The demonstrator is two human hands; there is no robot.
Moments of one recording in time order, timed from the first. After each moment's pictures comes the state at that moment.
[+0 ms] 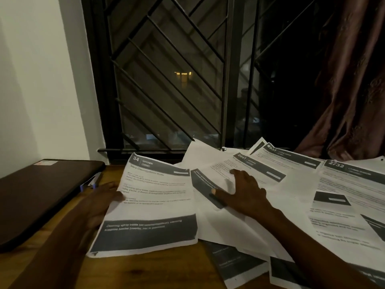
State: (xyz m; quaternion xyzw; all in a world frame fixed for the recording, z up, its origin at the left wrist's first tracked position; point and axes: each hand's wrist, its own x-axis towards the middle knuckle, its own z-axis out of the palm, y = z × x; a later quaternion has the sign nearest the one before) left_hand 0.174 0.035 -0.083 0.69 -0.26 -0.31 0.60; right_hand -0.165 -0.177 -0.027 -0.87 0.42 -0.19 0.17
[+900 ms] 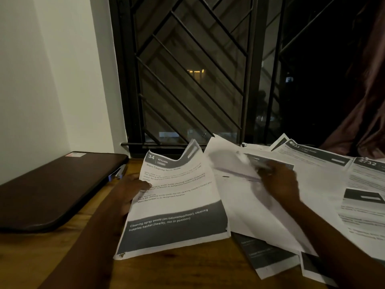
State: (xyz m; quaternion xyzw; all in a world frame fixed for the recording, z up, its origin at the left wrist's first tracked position) left_hand 0.100 0.059 -0.031 0.72 -0.20 -0.27 0.61; right_hand -0.166 -0.177 -0.020 -0.77 0.44 -0.42 0.21
